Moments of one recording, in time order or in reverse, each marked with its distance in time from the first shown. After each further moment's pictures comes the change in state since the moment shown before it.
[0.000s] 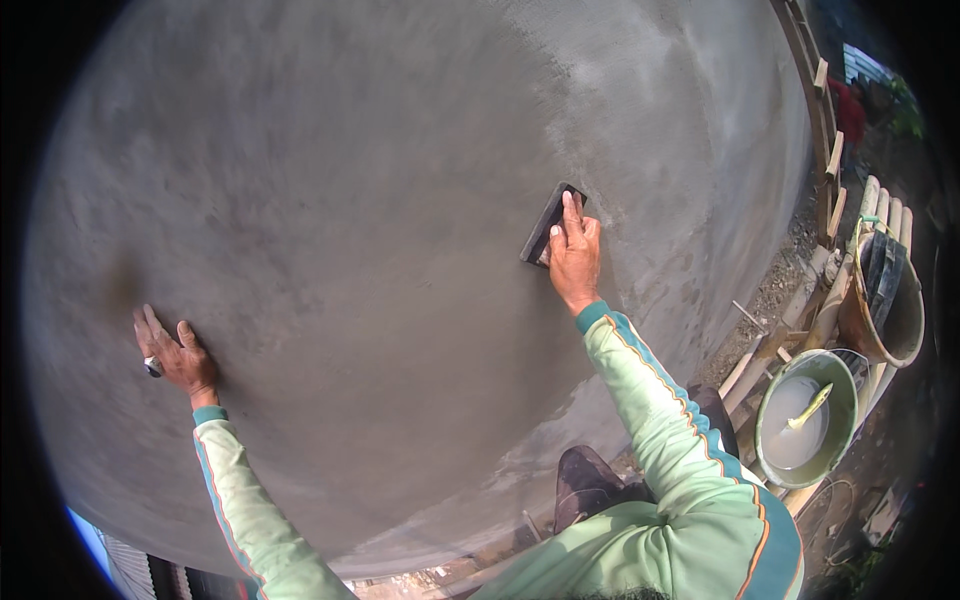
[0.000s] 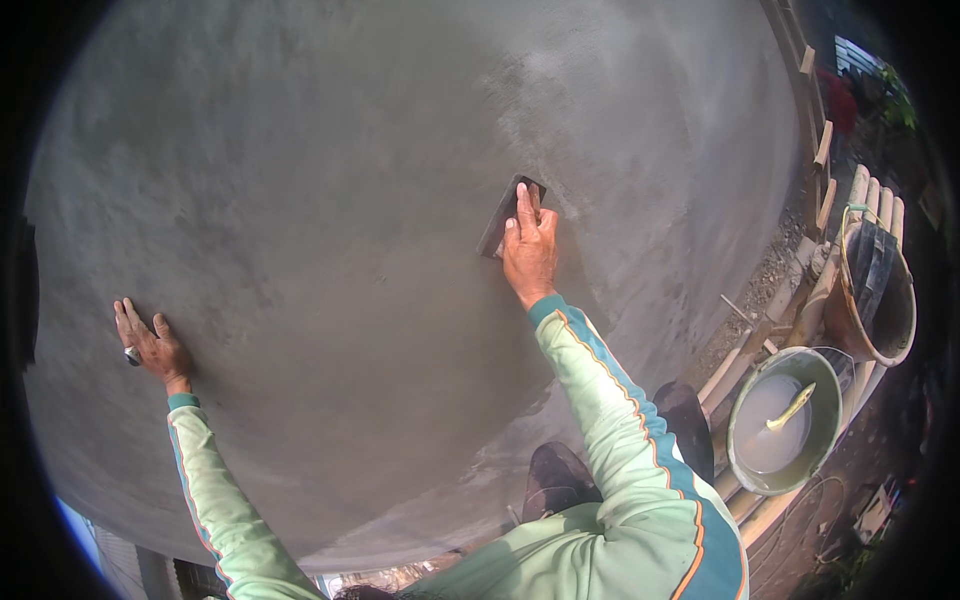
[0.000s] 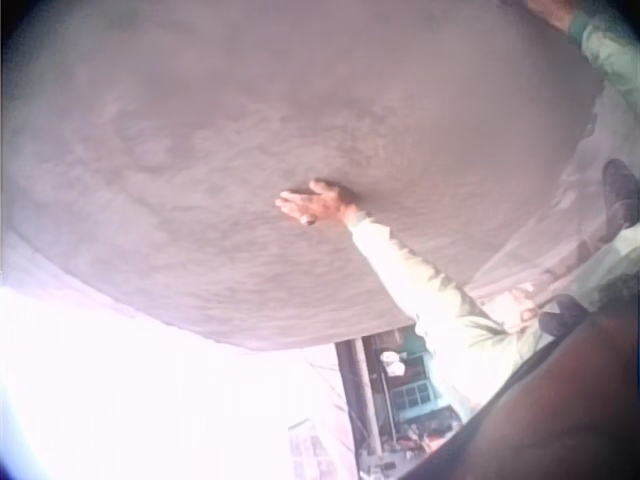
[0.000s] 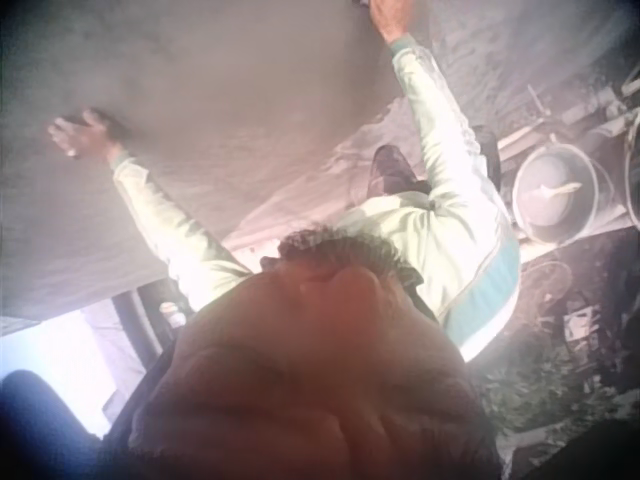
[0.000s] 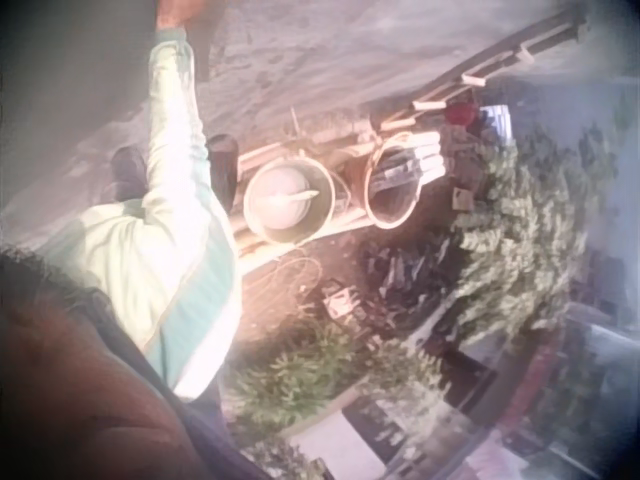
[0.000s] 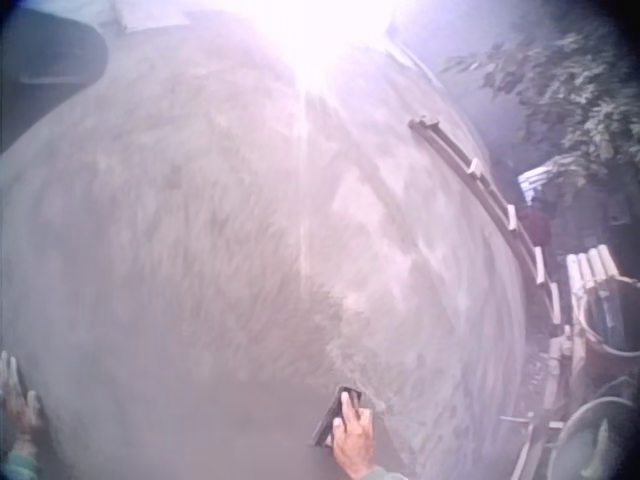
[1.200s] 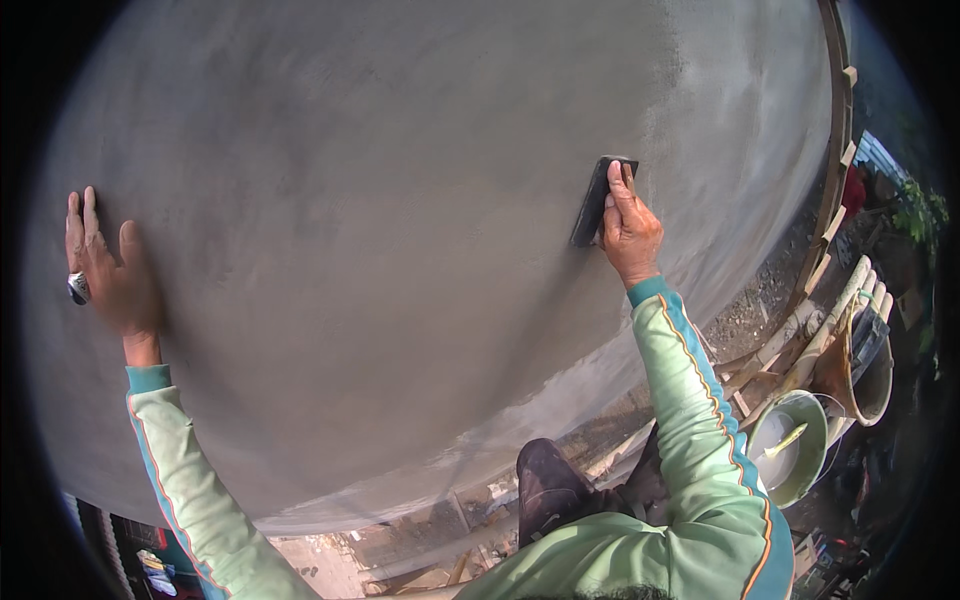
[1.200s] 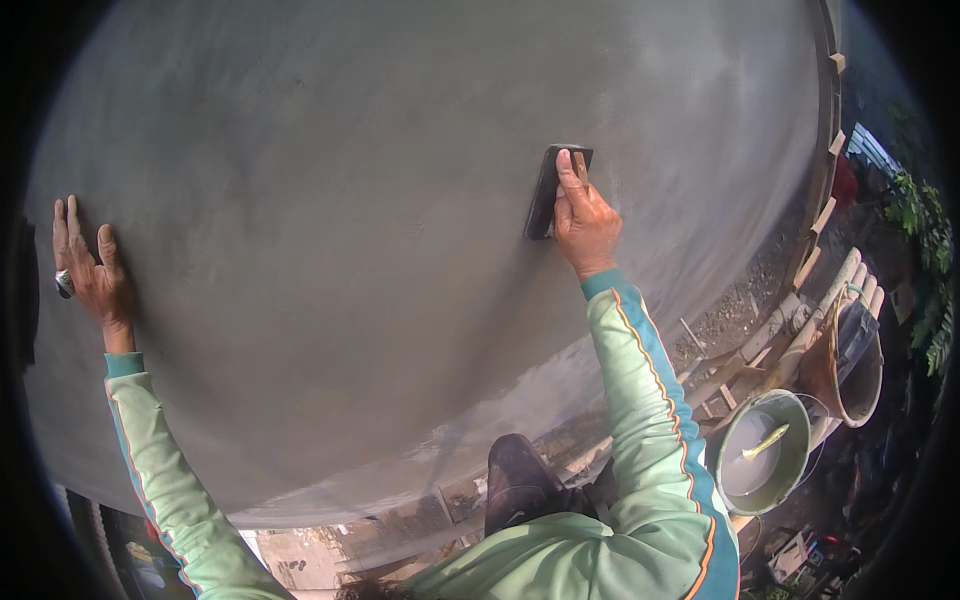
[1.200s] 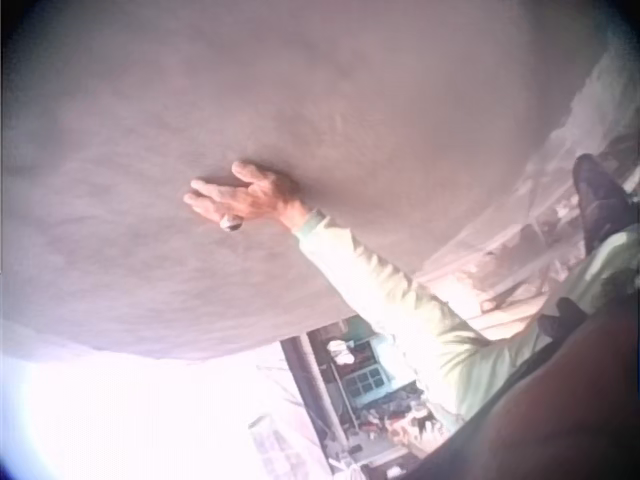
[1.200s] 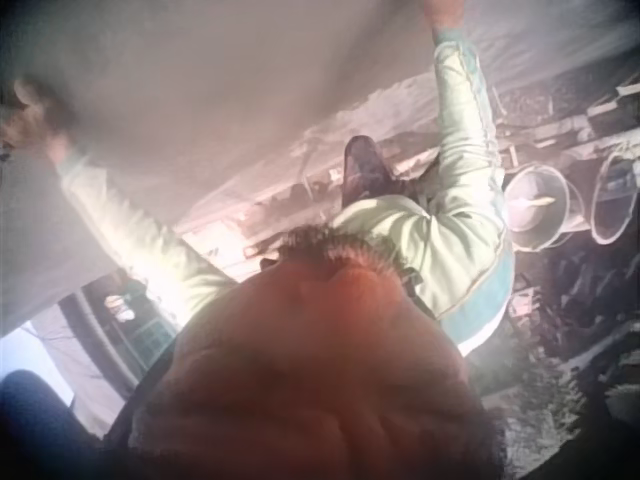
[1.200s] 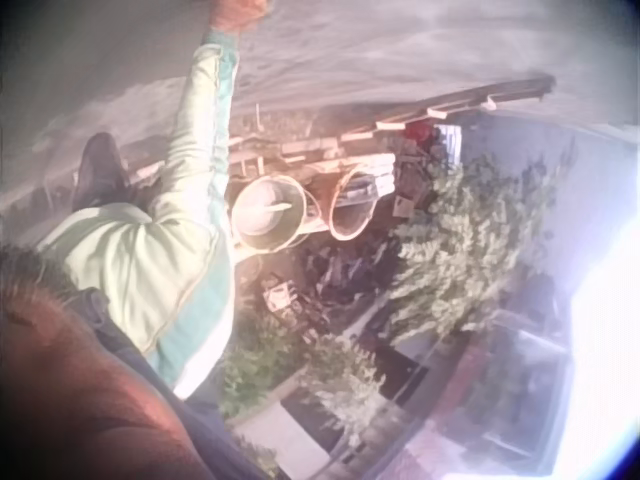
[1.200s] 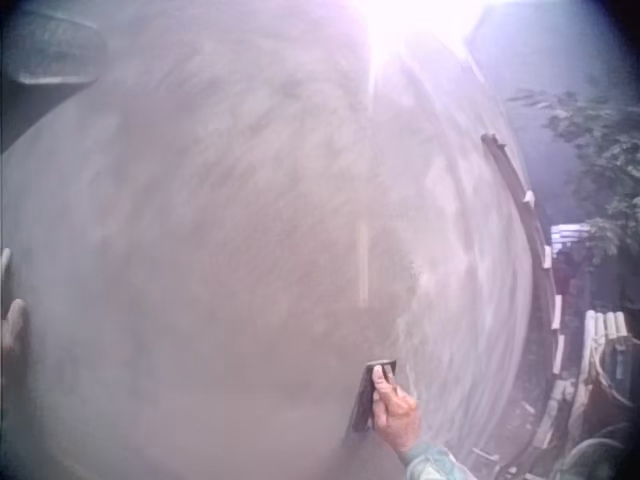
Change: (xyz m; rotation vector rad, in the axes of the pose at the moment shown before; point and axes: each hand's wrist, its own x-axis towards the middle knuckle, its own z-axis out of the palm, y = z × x) left_hand -0.006 -0.020 0.007 -0.080 0.090 0.056; right_hand 0.033 -0.014 0.010 -0.137 0.009 -0.556
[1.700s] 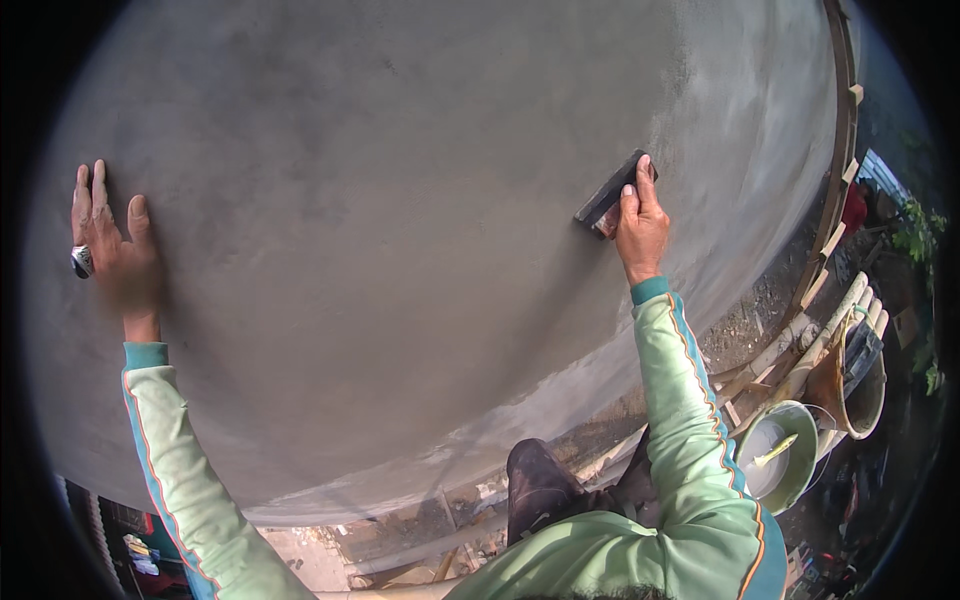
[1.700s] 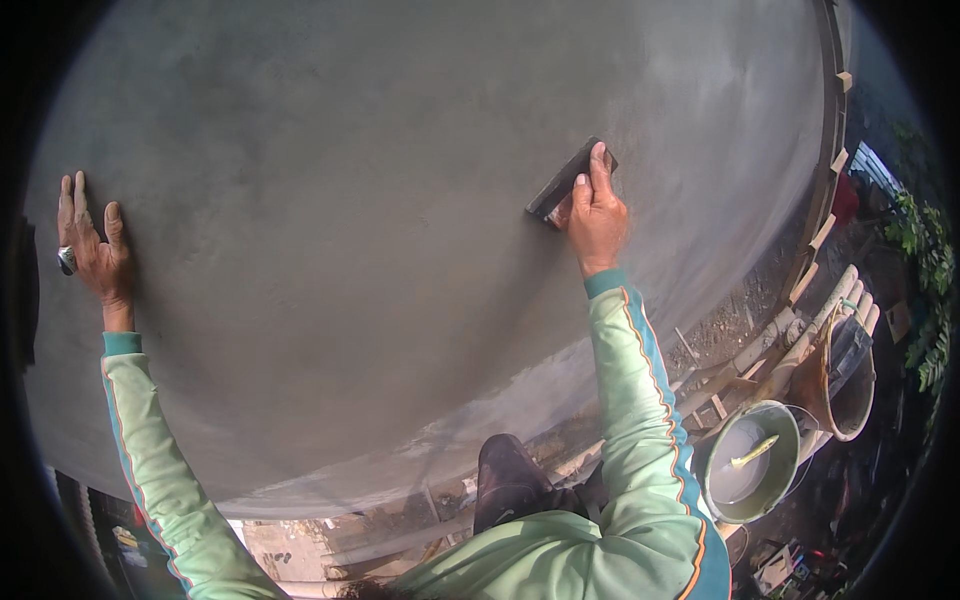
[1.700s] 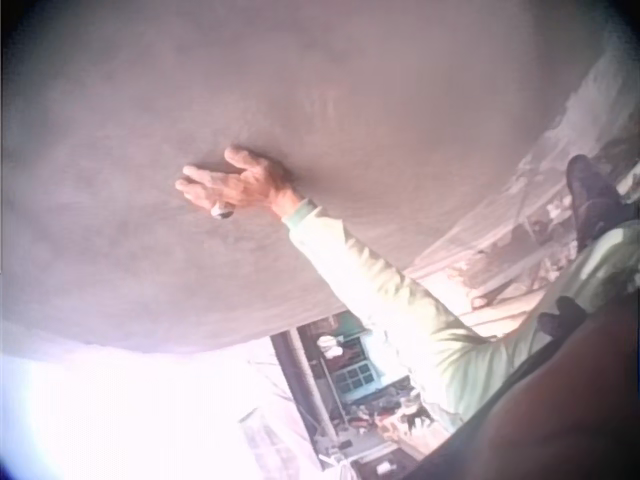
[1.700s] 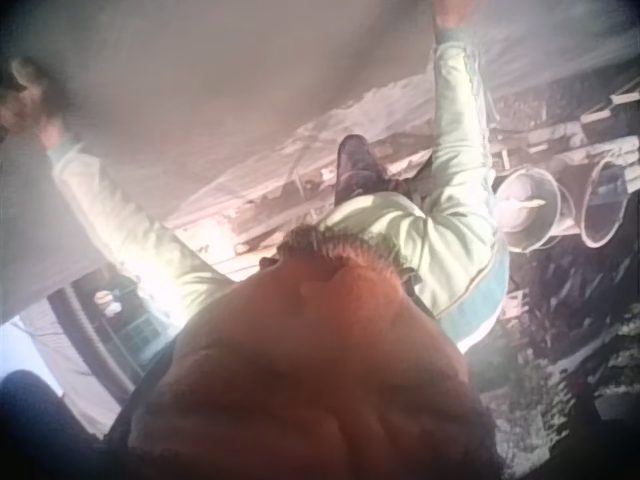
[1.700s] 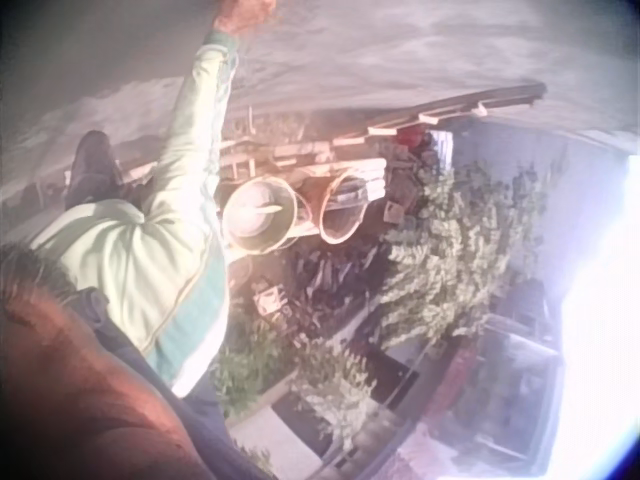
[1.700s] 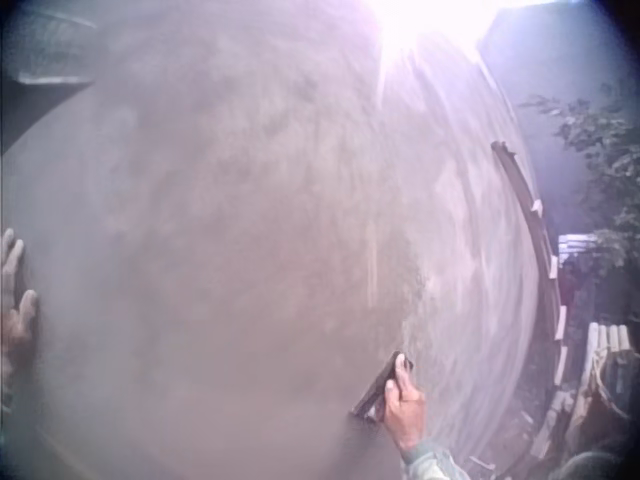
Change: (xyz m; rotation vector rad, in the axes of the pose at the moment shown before) left_hand -0.002 0.004 0.001 0.009 -0.008 -0.012; right_hand 0.013 -0.015 -0.005 0.229 -0.041 0.334
